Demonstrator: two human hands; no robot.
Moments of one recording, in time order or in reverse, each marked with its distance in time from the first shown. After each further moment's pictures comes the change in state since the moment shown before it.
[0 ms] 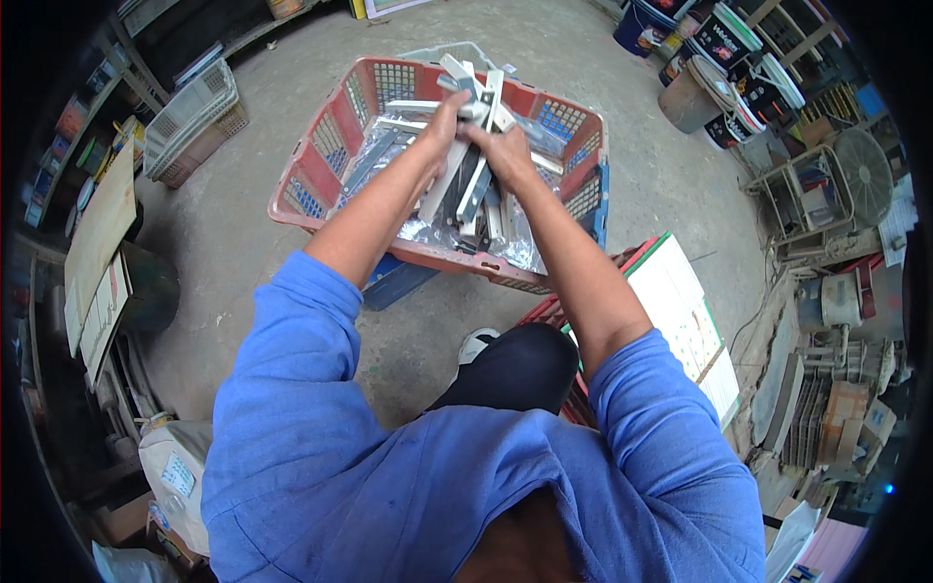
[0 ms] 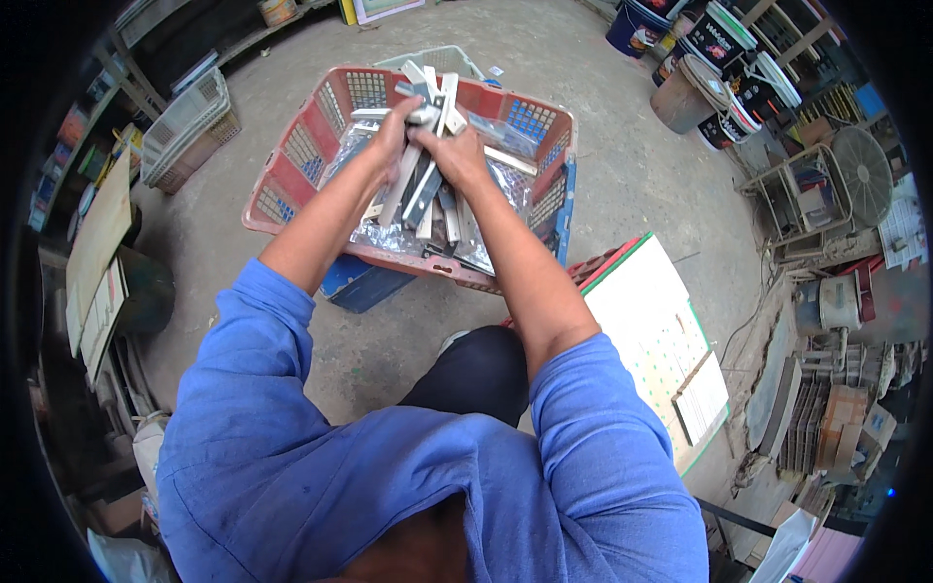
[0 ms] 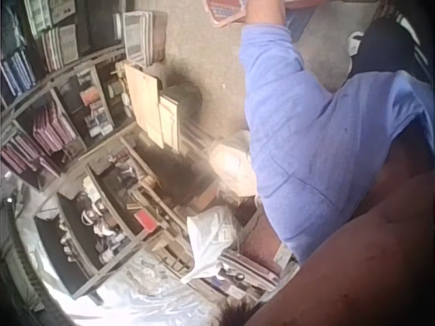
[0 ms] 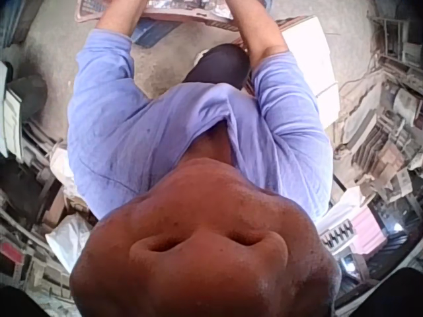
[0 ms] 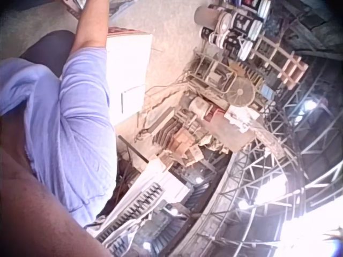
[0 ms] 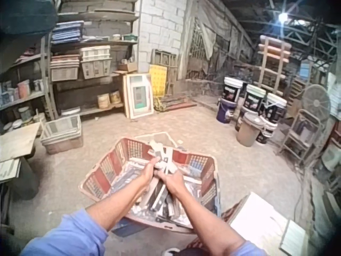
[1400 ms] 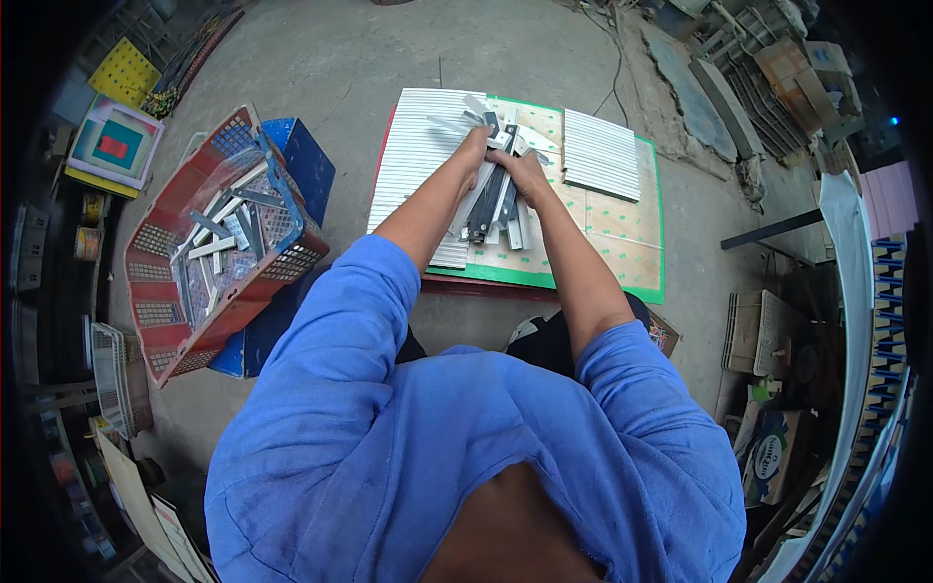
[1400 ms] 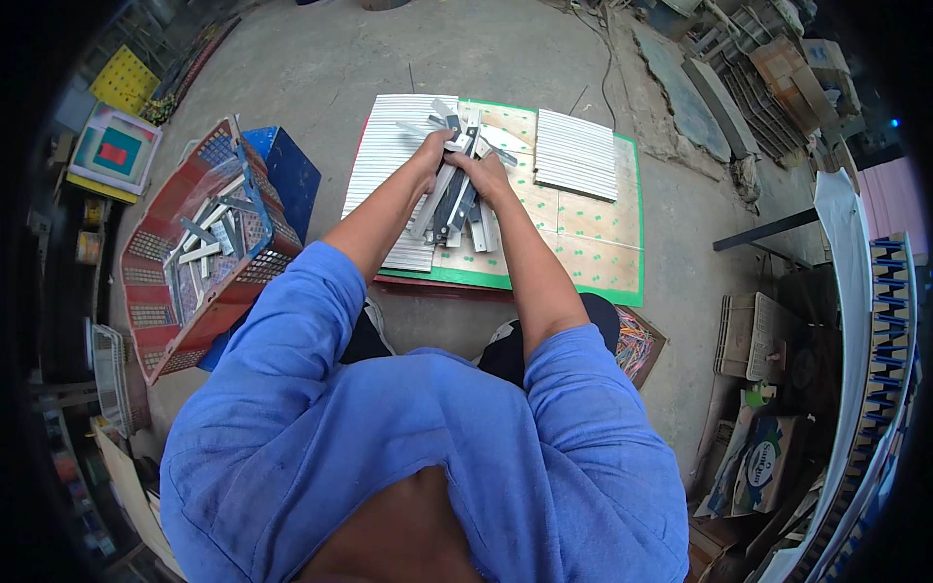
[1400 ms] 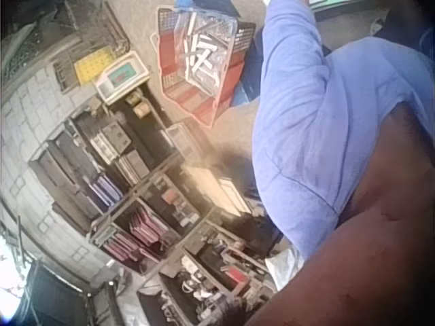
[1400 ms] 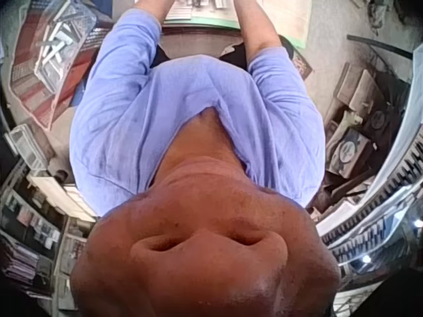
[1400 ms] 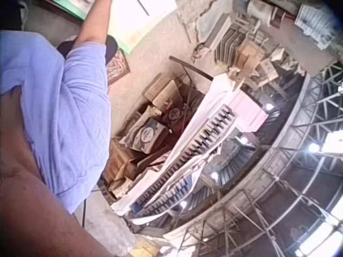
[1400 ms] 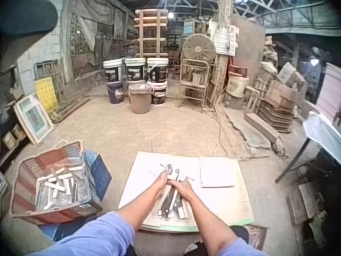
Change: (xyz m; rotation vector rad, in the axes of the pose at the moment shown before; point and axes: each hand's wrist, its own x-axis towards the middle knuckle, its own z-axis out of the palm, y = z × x) left_hand -0.099 -0.308 0.416 0.407 -0.573 -0.598; right_hand -0.366 0.145 -0.356 0.175 0.749 0.603
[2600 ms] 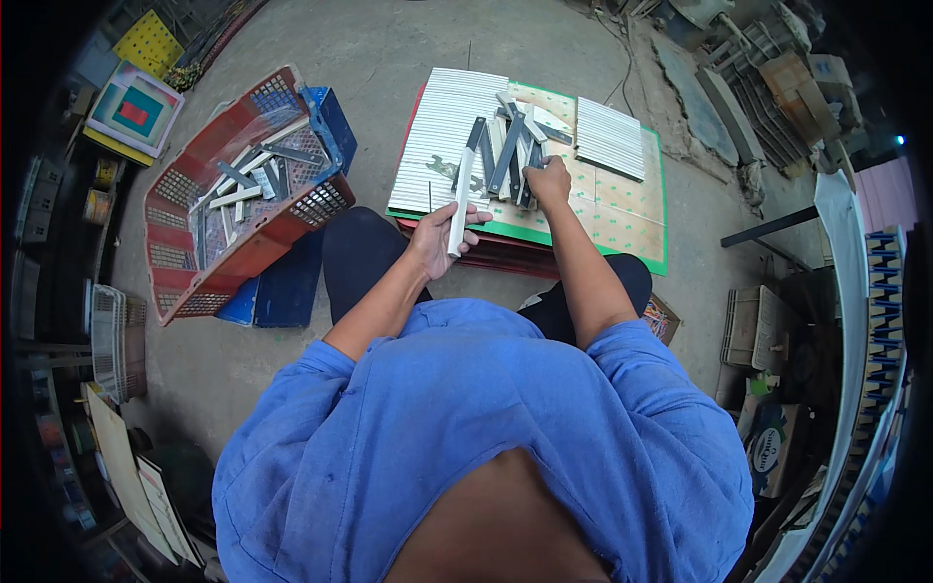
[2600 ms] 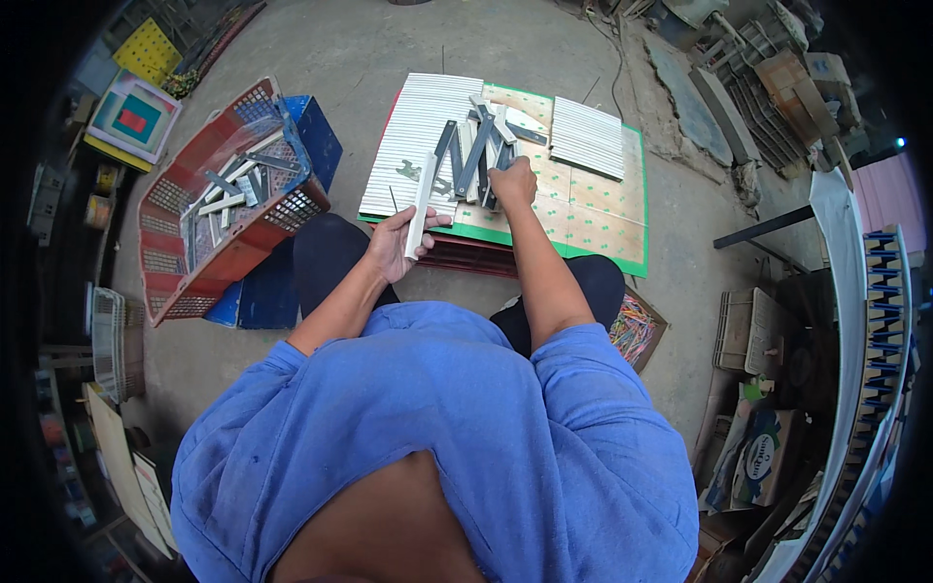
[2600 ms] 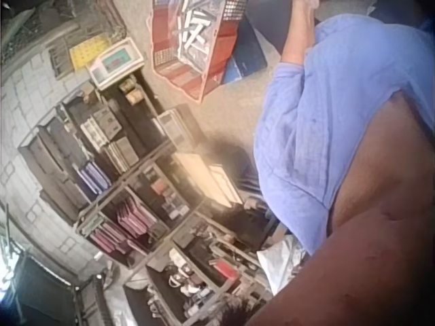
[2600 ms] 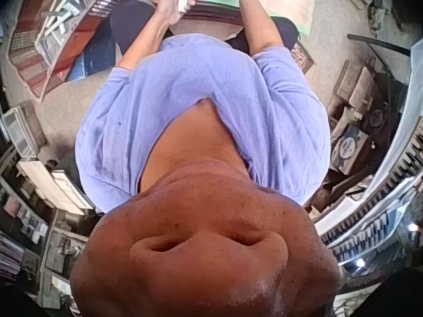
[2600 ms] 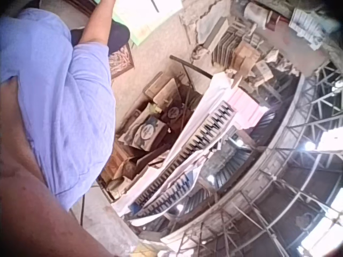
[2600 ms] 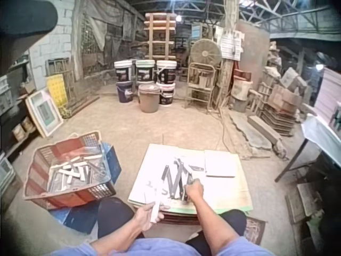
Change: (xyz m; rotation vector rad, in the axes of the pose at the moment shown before) left_hand -0.186 -0.127 -0.089 -0.372 -0.348 0.190; right_hand -0.091 0.011 0.023 -0.596 0.473 0.007
